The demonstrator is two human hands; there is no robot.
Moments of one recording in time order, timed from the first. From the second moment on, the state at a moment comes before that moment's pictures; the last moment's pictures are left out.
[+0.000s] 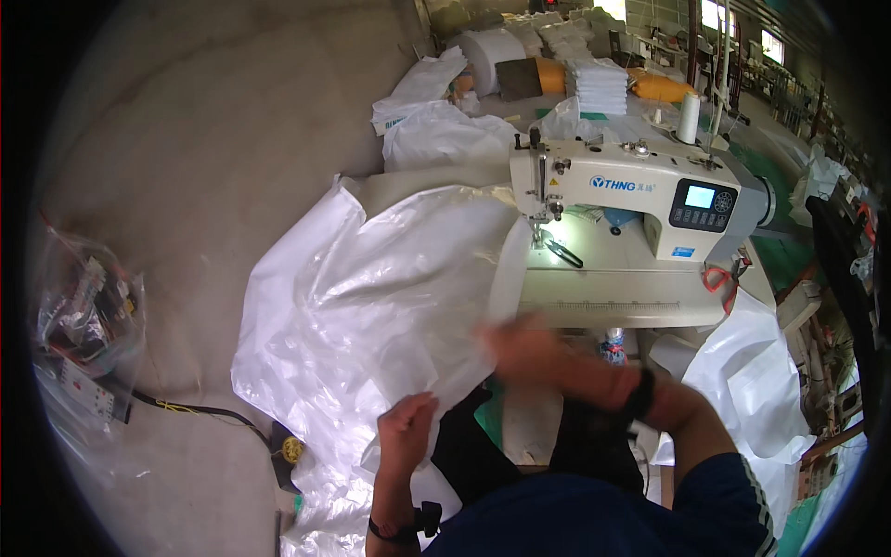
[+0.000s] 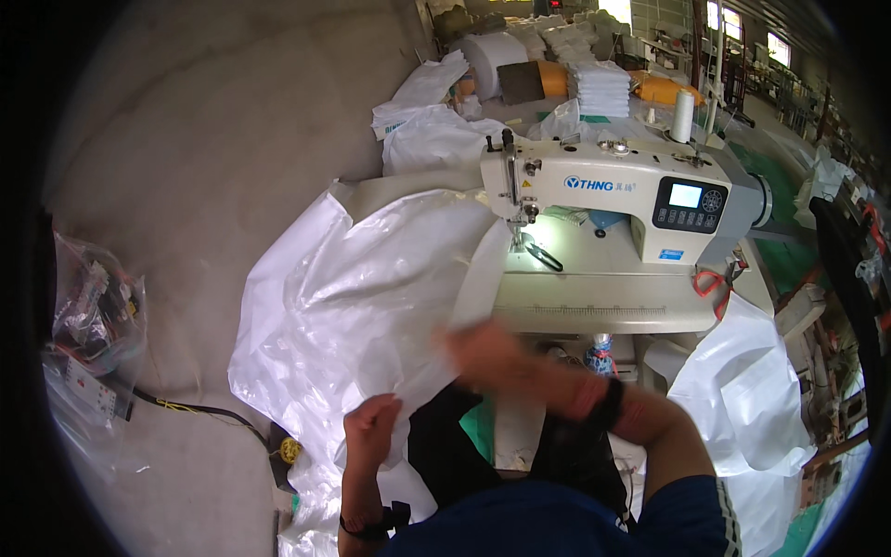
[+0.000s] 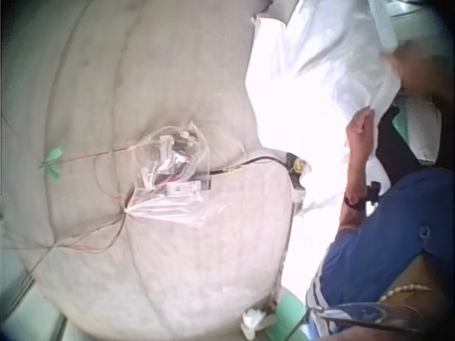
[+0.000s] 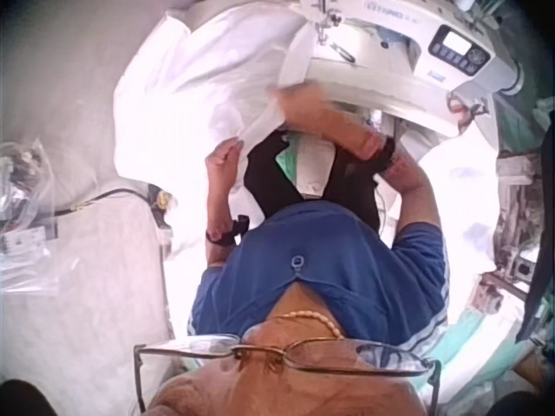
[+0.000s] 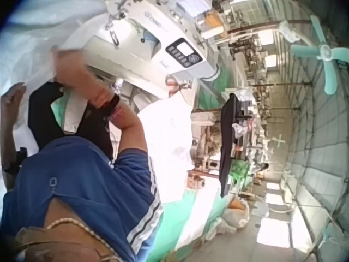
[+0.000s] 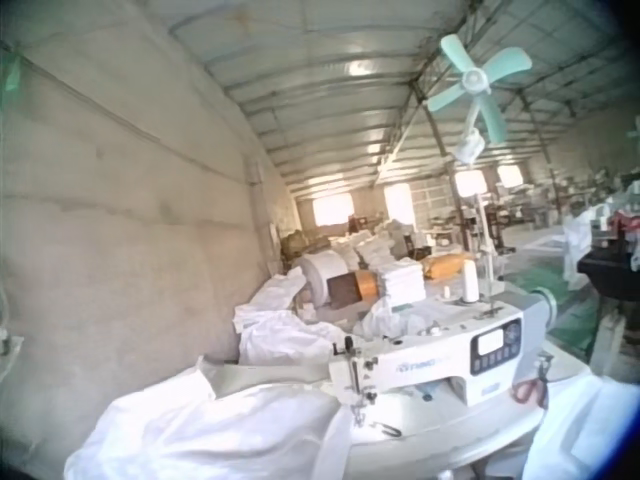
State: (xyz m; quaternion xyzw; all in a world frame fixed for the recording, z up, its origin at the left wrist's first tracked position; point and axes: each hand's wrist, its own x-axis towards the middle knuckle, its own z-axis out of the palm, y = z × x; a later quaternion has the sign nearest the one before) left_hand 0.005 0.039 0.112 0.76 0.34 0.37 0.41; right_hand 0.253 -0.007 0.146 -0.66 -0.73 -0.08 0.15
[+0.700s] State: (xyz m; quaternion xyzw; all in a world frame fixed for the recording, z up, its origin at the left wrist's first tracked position) left_hand 0.068 -0.025 0.114 0.94 0.19 0.25 0.14; right_hand 0.233 -0.075 0.080 -0.34 -0.15 0.66 0.65
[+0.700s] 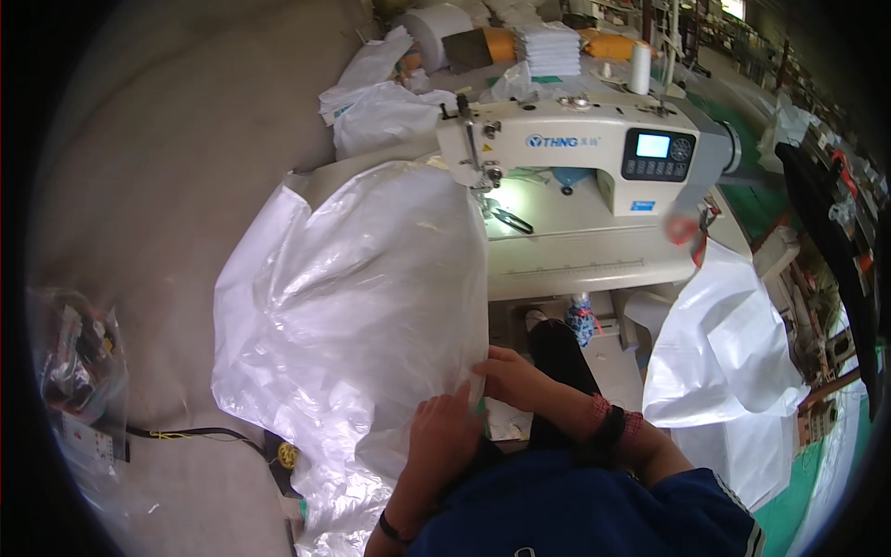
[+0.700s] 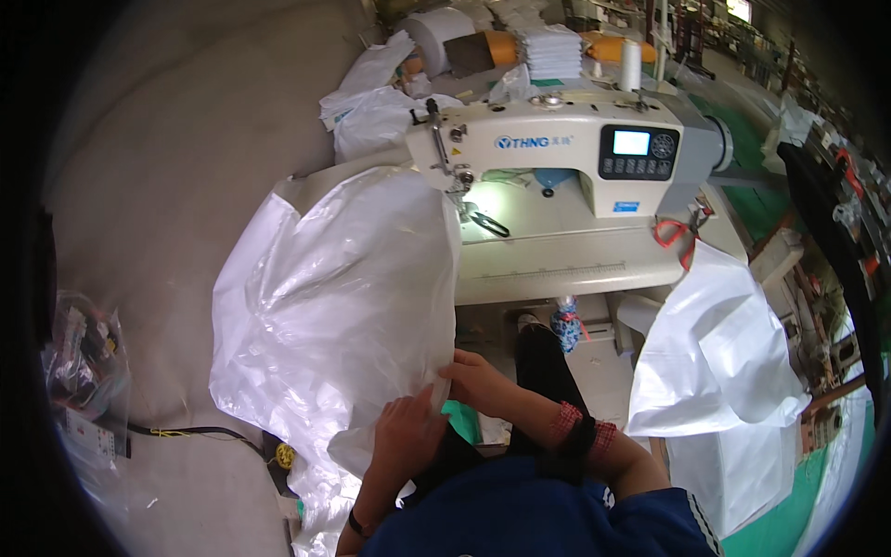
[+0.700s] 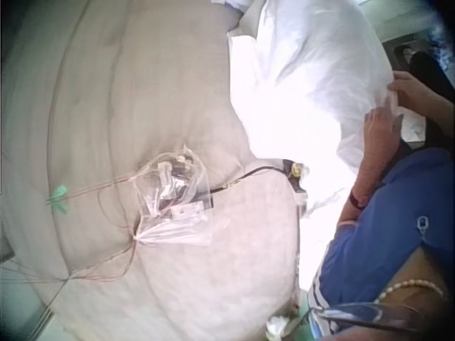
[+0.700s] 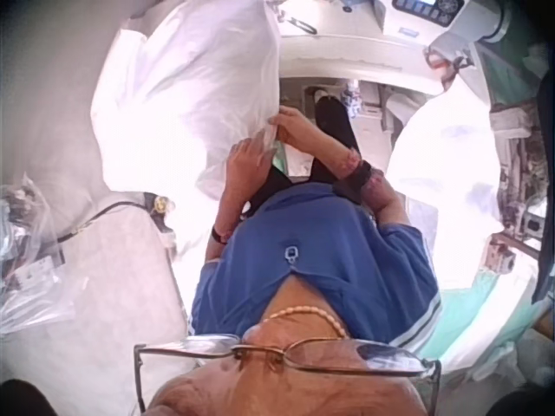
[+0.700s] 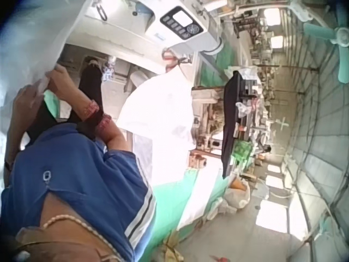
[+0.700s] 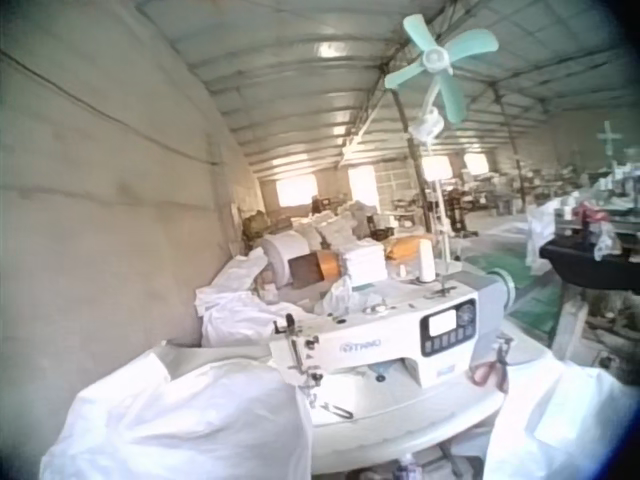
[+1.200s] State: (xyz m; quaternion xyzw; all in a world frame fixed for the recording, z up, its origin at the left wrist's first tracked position) left_hand 0.120 -0.007 0.127 0.93 0.17 0.25 0.21; right_hand 0.240 -0.112 0.065 -0.27 -0.15 0.62 0.72
